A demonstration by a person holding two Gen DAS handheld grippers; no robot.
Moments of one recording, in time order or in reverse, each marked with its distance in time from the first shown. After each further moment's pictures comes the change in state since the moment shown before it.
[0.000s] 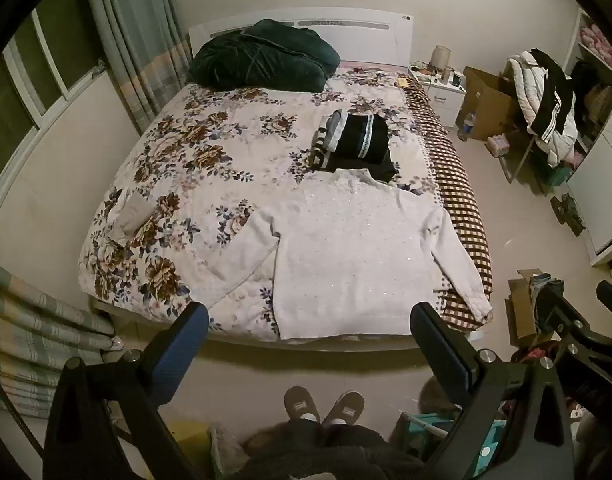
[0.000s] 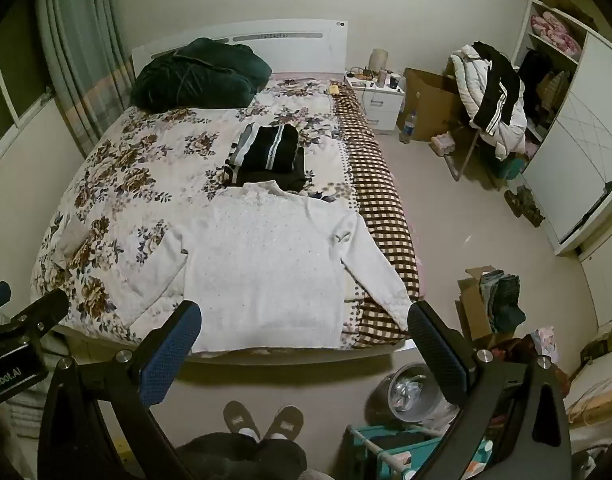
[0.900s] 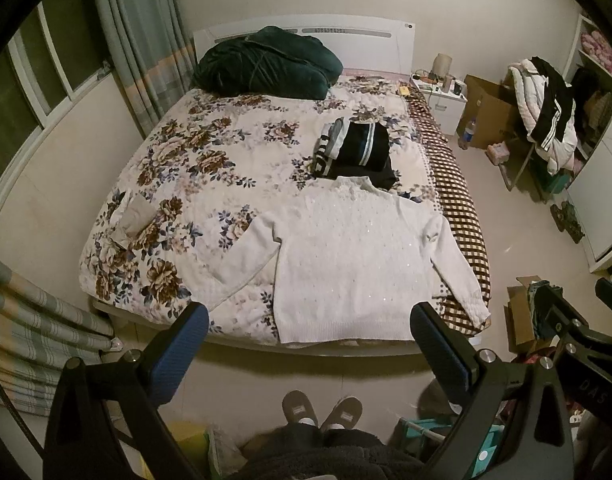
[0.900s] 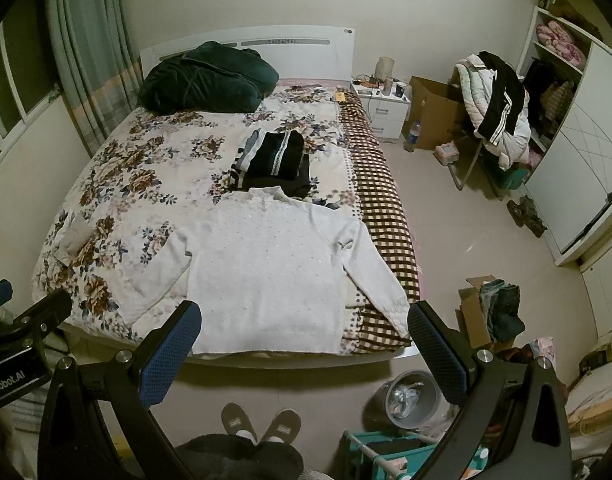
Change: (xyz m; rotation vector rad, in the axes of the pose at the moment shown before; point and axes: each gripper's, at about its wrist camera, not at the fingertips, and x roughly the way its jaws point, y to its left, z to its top) left arm 0.000 0.000 0.000 -0.003 -0.015 -0.006; right arm -0.011 0.007 0.008 -0.015 -0.018 -0.001
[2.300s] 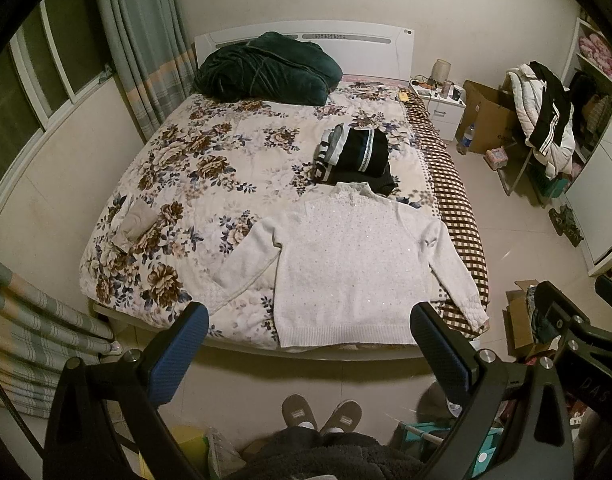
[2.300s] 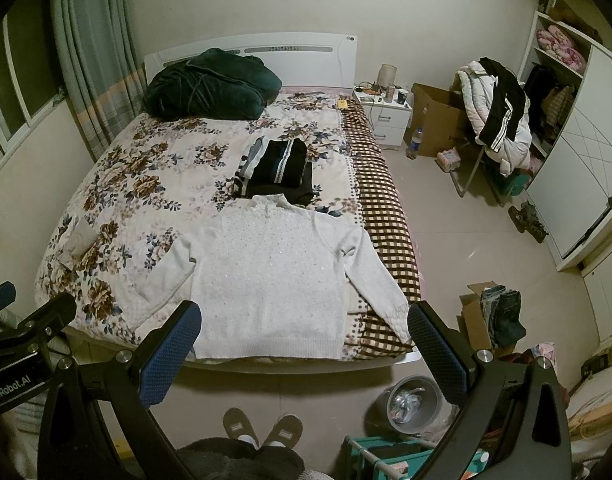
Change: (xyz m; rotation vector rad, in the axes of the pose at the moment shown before) left arm -0.001 0.000 -0.001 -0.004 -0.019 -0.004; right arm -0.012 0.005 0.004 -0.002 -0.018 0.005
